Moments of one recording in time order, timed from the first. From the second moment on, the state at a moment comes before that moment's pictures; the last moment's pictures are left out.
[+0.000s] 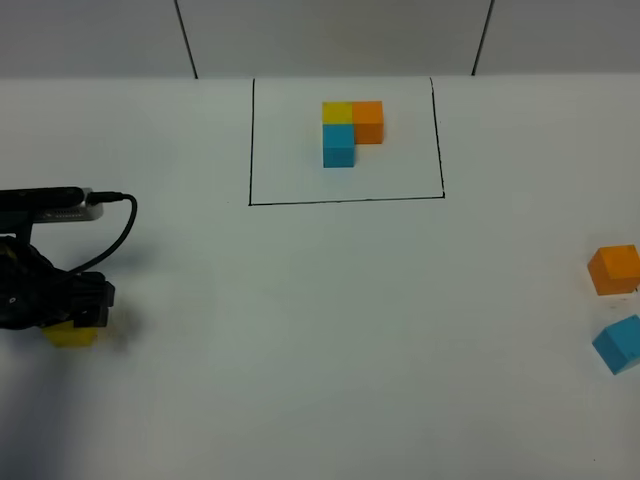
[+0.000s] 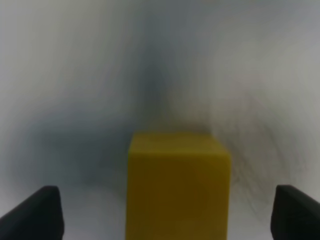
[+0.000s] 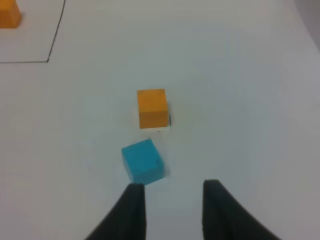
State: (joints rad) left arm -0.05 1.65 -0.70 0.01 0.39 -0.06; right arm 0.03 -0.01 -0.52 -0.10 1.09 0.06
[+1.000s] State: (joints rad) left arm -0.28 1.71 -1.06 0.01 0.48 0.56; right arm 0.03 -0.01 -0.52 -0.10 1.09 0.06
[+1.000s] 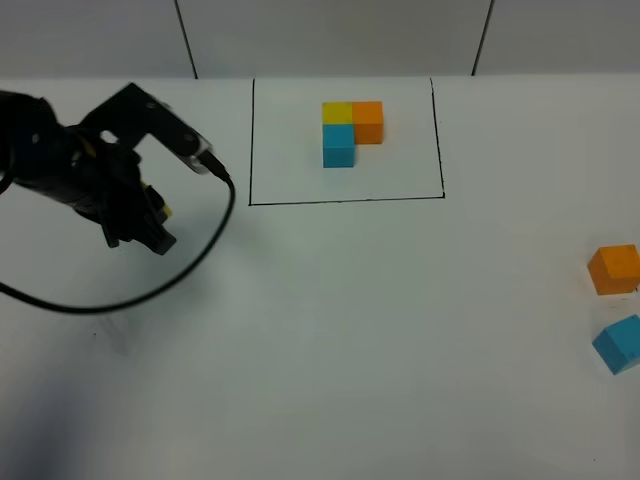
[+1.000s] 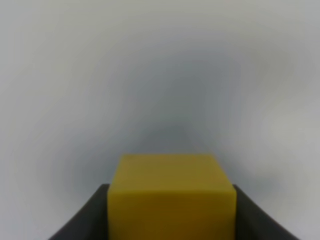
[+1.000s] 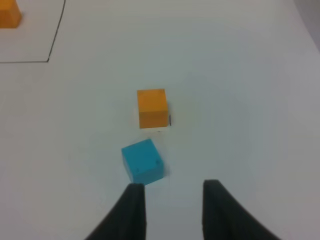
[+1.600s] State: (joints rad) left arm -0.58 1.94 -1.42 -0.06 0.82 0.94; right arm 0.03 -0.01 -0.52 -0.10 1.09 0.06
